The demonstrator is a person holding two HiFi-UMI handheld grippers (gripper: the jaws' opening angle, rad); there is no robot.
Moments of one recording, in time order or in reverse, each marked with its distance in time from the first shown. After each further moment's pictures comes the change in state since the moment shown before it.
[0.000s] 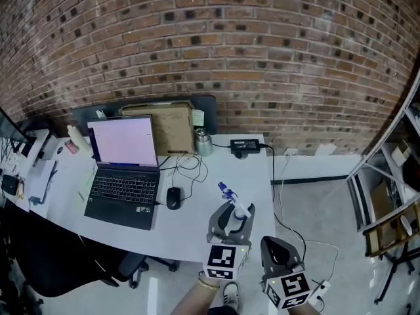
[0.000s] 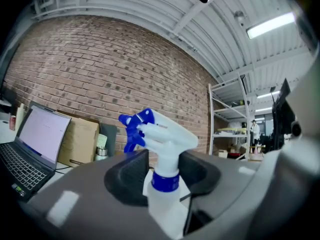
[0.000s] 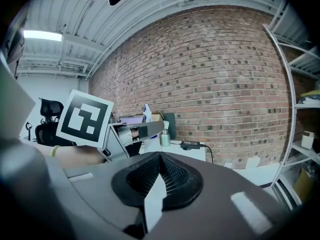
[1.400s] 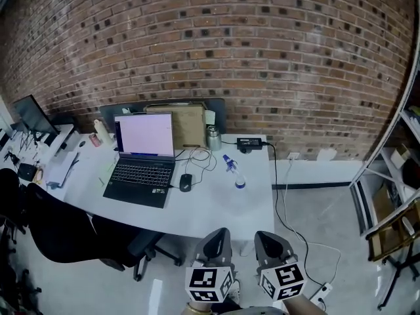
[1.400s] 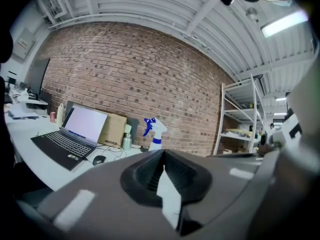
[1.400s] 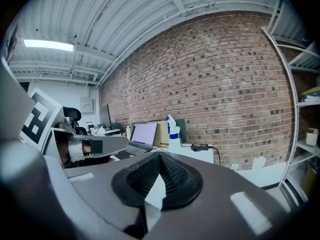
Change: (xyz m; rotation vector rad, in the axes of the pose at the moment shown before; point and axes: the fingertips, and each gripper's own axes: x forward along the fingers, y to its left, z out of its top) left arm -0.185 -0.043 -0.007 -0.112 0.099 0.201; right arm -0.085 0.054 -0.007 -0.011 -0.071 0.088
